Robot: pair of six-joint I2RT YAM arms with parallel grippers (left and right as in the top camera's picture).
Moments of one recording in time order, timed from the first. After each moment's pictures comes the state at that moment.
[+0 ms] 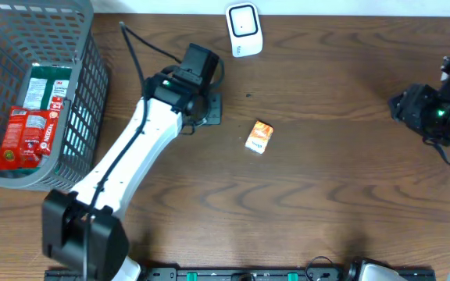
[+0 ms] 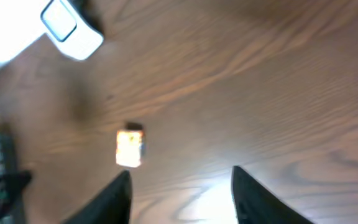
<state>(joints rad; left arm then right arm) -0.45 1.73 1.48 -0.91 0.05 -0.38 -0.24 1.34 1.61 -1.27 -0.29 0.31</state>
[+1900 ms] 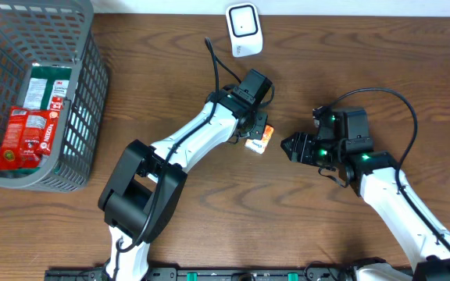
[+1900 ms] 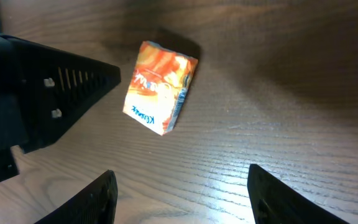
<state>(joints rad) -0.63 2.03 1.48 -0.65 0.08 -0.35 0.19 1.36 0.74 -0.37 -0.40 0.45</state>
